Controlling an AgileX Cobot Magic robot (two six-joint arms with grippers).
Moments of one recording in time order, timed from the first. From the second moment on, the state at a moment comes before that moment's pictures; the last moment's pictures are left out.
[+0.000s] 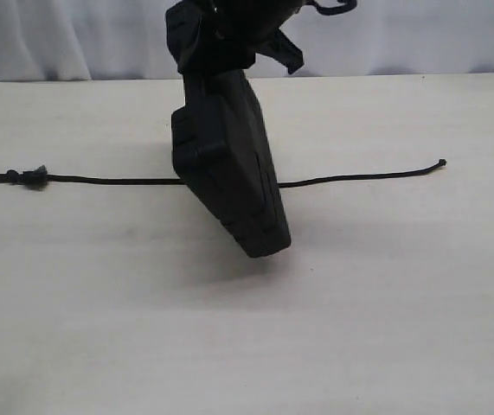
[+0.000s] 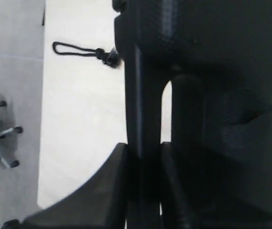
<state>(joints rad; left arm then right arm) -0.08 0.00 0.00 0.01 0.34 0.09 0.43 2.07 -2.02 0.59 1.14 0.23</state>
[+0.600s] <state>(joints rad) -0.08 0.00 0.00 0.01 0.34 0.09 0.41 2.04 -1.70 0.95 0.83 0.03</state>
